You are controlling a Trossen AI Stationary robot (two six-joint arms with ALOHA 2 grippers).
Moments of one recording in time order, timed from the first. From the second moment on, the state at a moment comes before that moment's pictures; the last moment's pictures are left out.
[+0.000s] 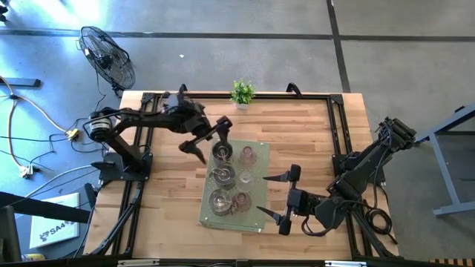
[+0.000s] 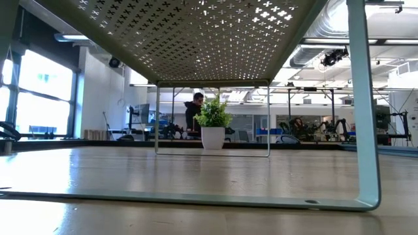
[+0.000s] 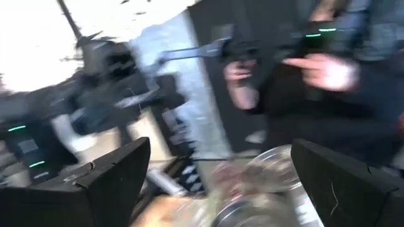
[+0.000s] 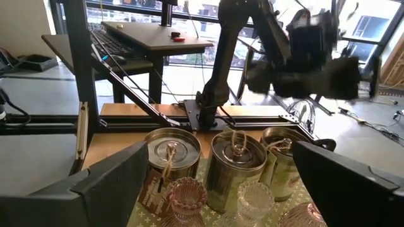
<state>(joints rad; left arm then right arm) 0.33 1.58 0.93 1.37 1.39 -0.27 0.74 1.47 1.28 -0.07 0.96 0.13</state>
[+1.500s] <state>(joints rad) 0.33 0.75 0.92 0.41 1.55 -0.57 0.58 1.47 1.28 0.03 0.91 -0.05</state>
